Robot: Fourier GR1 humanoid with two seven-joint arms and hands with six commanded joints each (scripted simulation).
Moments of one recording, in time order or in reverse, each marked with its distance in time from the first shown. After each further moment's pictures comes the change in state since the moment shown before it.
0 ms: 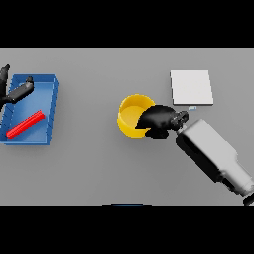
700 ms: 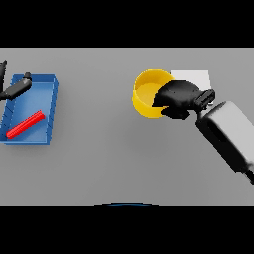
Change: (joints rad) left arm -0.018 0.018 0.012 -0.003 0.006 -0.019 -0.006; right arm -0.072 -0.156 -0.129 -0.195 -0.080 0.120 0.084
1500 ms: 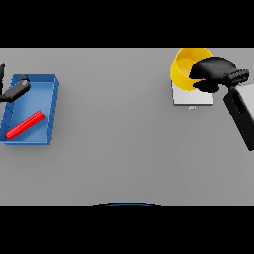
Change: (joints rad) left arm 0.024 0.028 -0.005 -0.073 -0.001 0.029 0.089; right arm -0.133 -0.072 -0.086 0.502 0.033 -0.247 -0.096
